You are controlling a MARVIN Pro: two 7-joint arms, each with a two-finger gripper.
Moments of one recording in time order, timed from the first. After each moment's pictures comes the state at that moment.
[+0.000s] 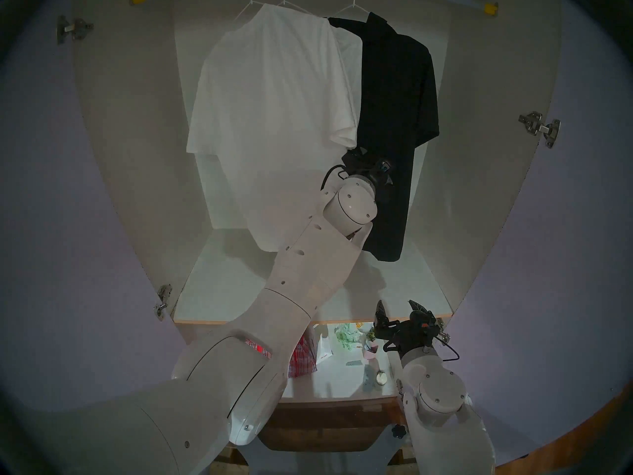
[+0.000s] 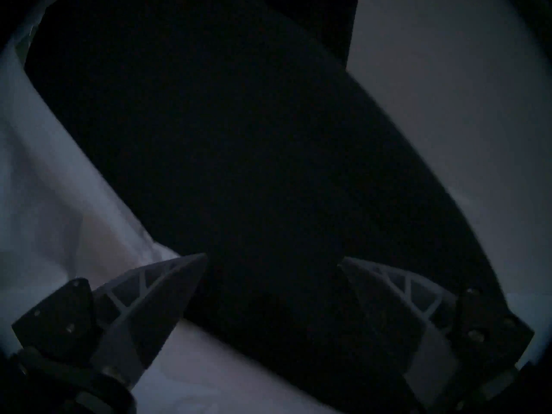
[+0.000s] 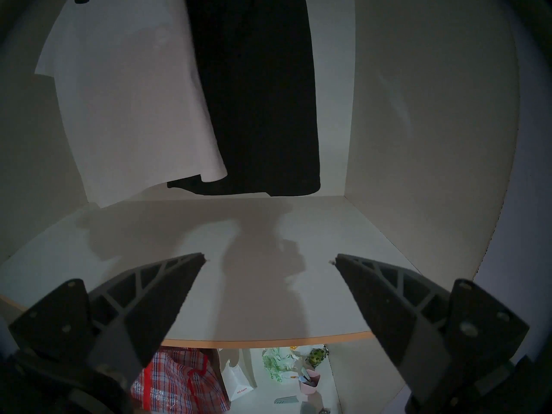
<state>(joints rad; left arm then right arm) 0.81 -1.80 -1.13 -1.13 0.59 0.25 -0.07 -1.92 -1.59 1.55 -1.78 -0.01 -0.01 0.00</state>
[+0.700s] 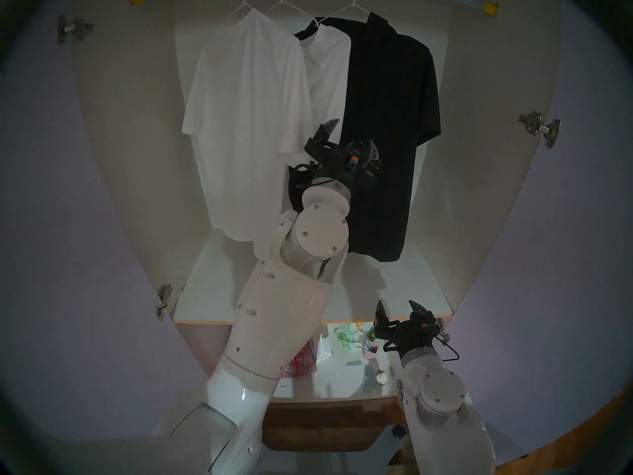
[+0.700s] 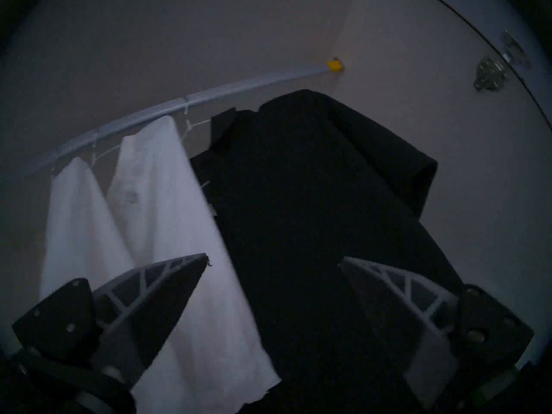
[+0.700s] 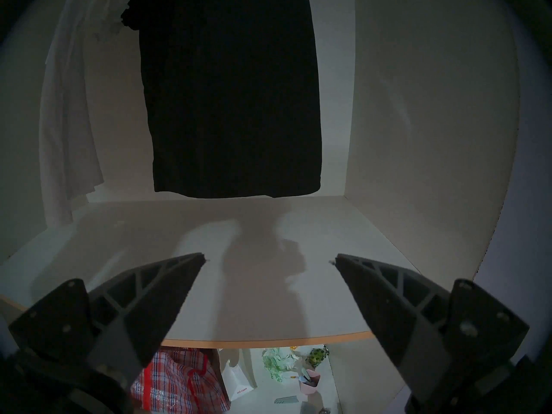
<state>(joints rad) 1.19 -1.68 -1.18 -1.77 0.47 0.20 0.00 -1.92 -1.59 1.55 -1.78 -0.01 -0.01 0.00</state>
